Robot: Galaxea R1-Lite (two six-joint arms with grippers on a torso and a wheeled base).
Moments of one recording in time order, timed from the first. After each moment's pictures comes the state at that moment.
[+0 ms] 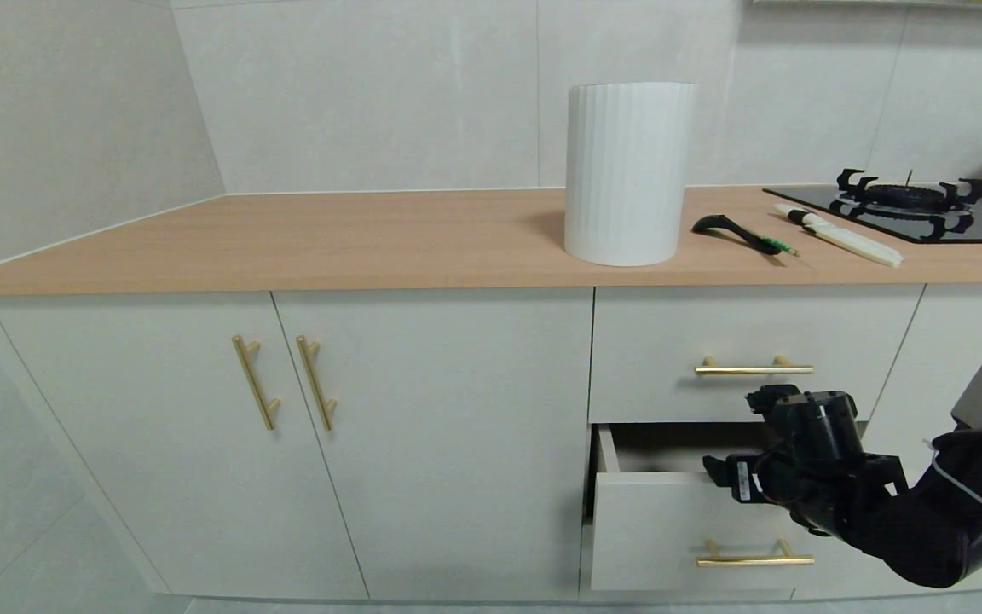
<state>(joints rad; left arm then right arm) 0.01 0.00 0.00 0.00 -0.03 0.01 0.31 2.09 -0.56 -0.87 -0.28 0.18</state>
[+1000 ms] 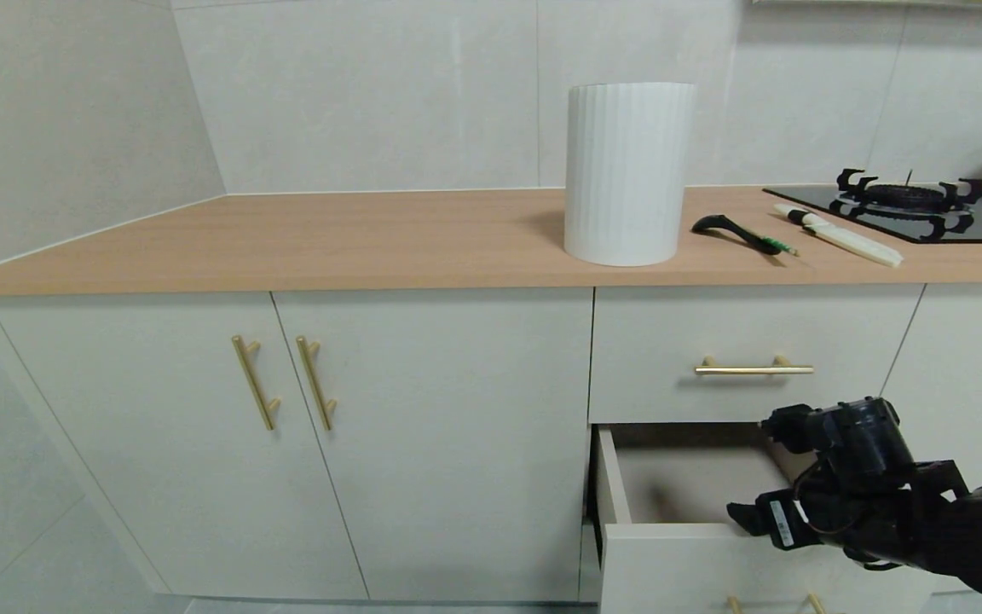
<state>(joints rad) 0.01 0.00 0.00 0.00 -0.03 0.01 0.32 1.89 -0.49 -0.56 -0.19 0.05</state>
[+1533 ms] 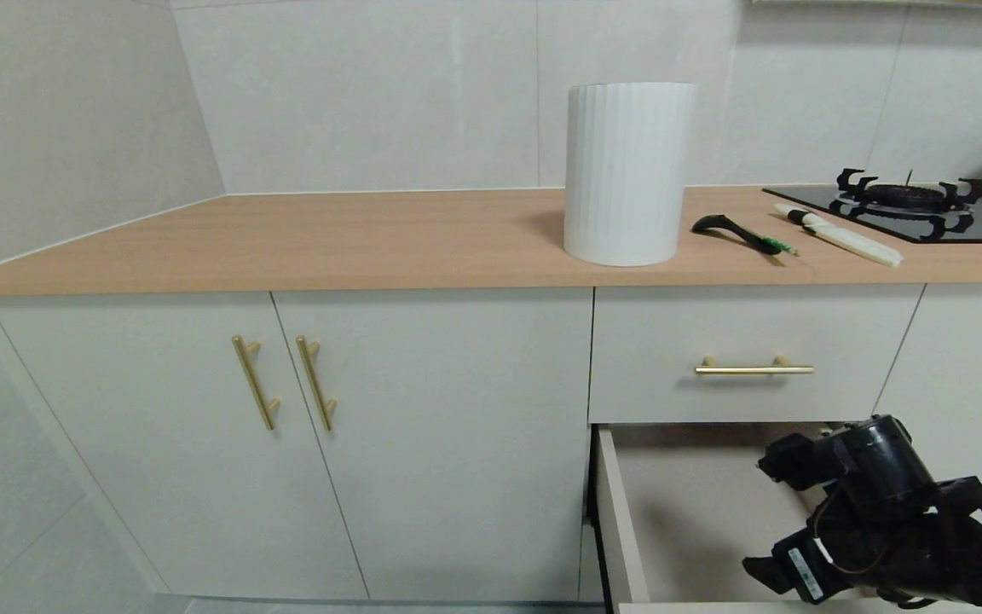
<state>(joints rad) 0.01 0.00 0.00 0.00 -0.03 0.01 0.38 1.79 -0.45 -0.38 -0.16 -0.07</state>
